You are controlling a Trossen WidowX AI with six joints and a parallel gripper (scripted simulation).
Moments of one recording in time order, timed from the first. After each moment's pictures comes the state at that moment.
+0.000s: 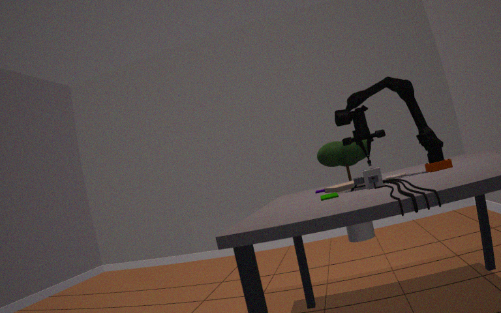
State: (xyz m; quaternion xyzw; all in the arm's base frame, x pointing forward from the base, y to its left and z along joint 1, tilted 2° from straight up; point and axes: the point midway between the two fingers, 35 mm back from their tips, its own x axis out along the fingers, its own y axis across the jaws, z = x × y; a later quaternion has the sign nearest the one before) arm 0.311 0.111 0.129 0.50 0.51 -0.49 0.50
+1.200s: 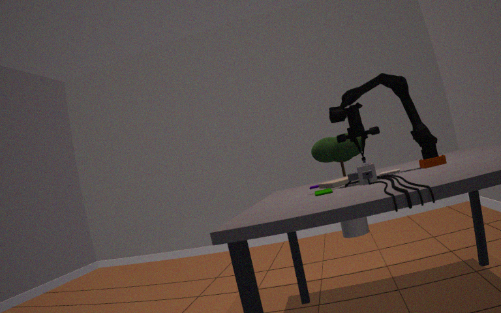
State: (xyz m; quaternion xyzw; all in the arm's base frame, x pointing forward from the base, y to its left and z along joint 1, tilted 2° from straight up) arm 0.312 0.112 0.124 0.51 0.51 -0.48 0.50
